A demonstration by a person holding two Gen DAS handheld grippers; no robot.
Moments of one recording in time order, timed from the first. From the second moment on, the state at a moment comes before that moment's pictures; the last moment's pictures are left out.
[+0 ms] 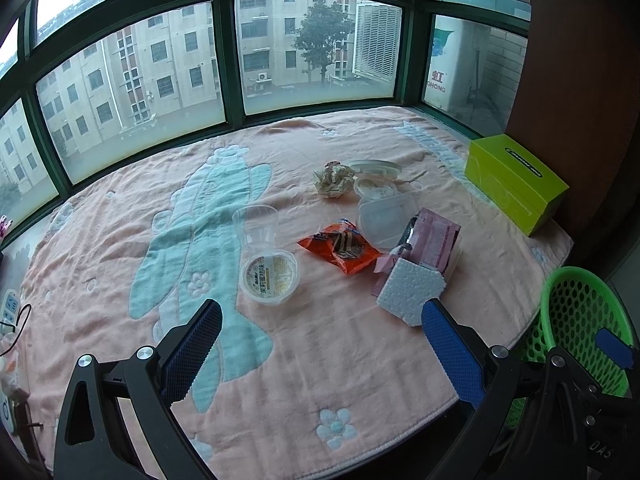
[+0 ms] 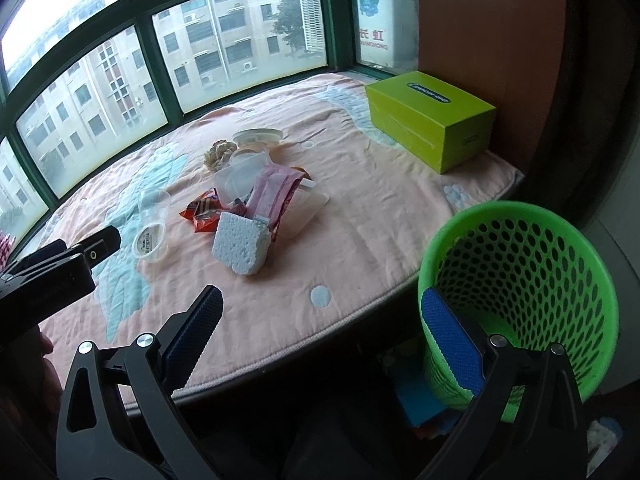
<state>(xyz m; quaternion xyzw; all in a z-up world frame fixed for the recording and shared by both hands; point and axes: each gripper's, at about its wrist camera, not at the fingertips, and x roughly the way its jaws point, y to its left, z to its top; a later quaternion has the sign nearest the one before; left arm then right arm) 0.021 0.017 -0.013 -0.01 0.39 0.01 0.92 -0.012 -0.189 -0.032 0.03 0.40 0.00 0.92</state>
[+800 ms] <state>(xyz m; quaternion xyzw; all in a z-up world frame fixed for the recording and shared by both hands) 0.073 0.065 -0.016 -0.03 0.37 0.08 0.92 0.056 -0.158 -0.055 0.02 0.41 0.04 0.91</state>
